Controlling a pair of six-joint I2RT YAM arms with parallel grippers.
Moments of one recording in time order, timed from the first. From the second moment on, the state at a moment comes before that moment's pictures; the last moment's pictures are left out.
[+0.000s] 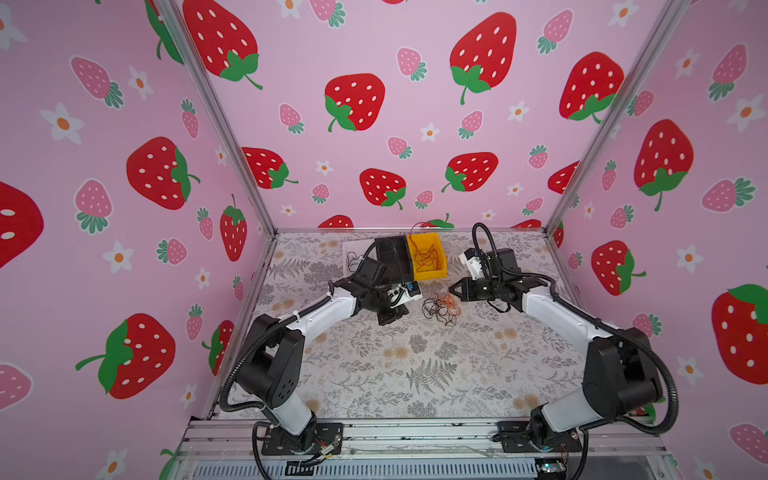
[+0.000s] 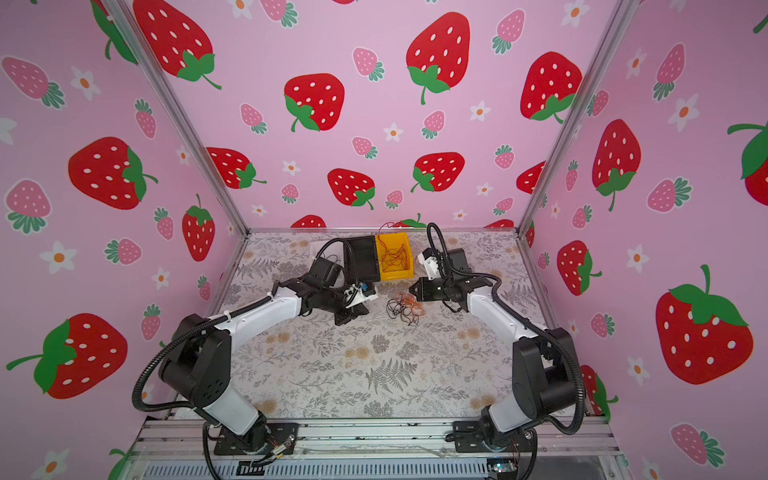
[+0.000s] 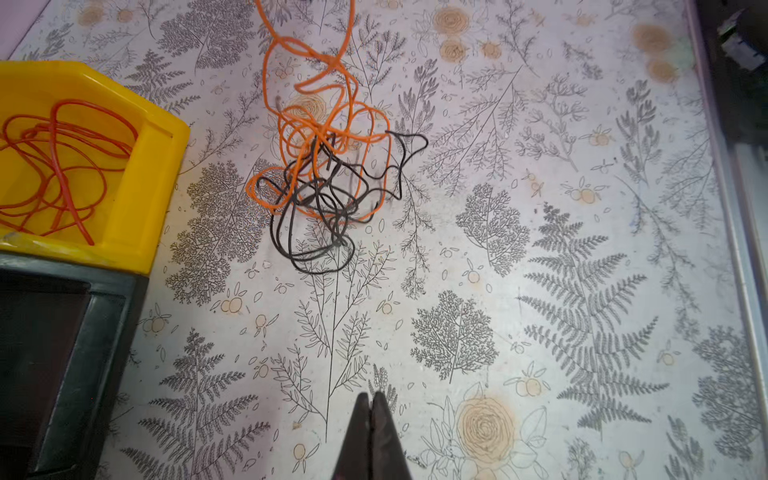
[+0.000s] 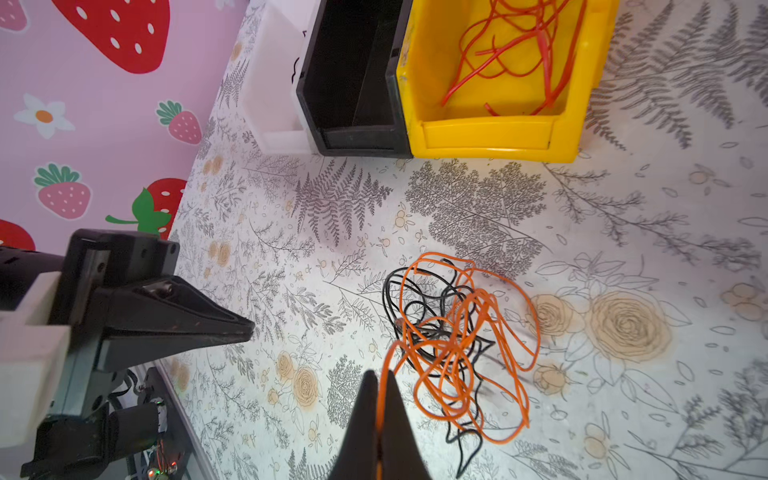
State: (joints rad) left arm -0.50 1.66 1.12 -0.46 0.54 0.76; right arm 0.42 1.52 1.06 -0.35 -0.54 0.25
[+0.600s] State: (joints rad) left arm -0.58 1.93 1.25 -0.24 0.52 0.64; right arm 0.41 1.51 1.06 -0.36 -0.59 0.24
